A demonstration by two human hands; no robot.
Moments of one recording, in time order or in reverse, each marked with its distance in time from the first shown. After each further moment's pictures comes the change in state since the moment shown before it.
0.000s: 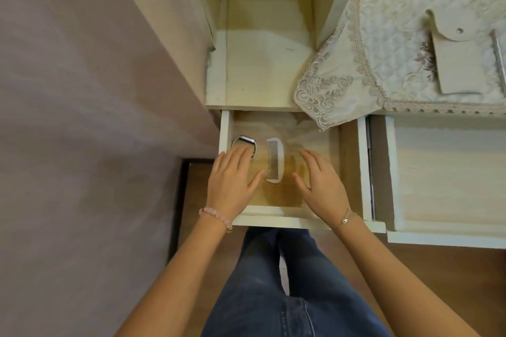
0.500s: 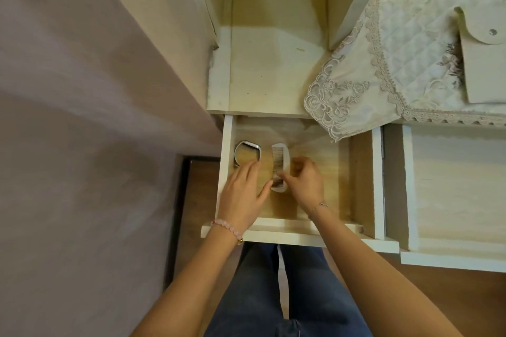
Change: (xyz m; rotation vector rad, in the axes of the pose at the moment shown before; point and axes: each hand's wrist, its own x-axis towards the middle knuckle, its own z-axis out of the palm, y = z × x) left_hand 0.007 0.000 0.032 -0.213 -0.116 -0.111; right_hand 0.052 -0.002 0.062 0.355 -0.103 0.520
